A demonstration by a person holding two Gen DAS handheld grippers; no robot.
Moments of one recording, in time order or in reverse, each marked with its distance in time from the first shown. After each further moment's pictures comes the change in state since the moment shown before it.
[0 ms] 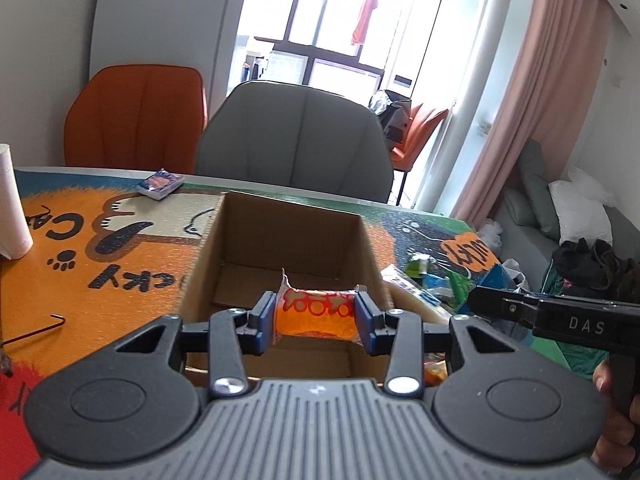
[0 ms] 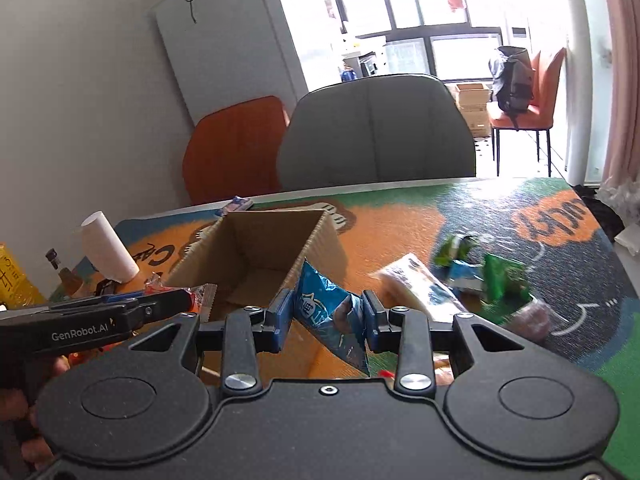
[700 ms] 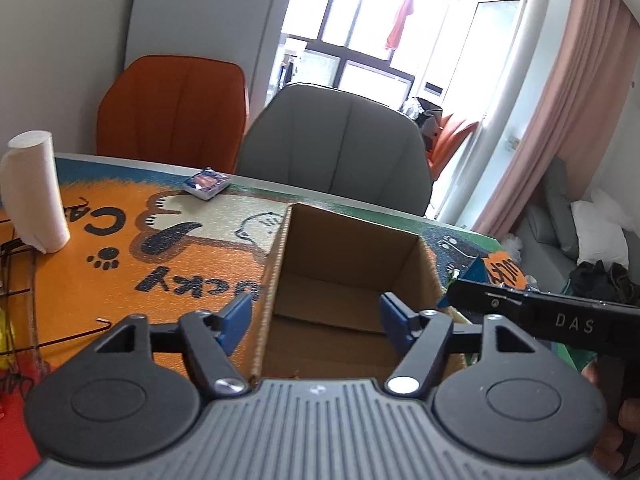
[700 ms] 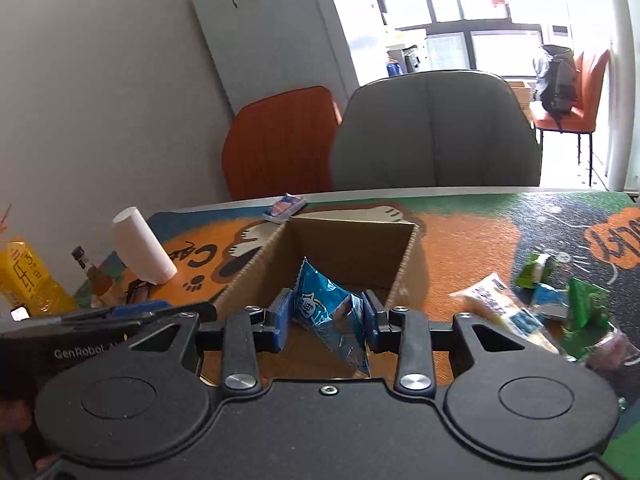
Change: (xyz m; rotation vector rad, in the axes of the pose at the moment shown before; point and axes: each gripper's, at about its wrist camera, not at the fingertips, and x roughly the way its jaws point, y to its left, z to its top) left arm -0.009 0.047 0.014 -0.077 0.004 0.057; right arm 0.036 0.052 0.020 -0.039 0.022 0.105
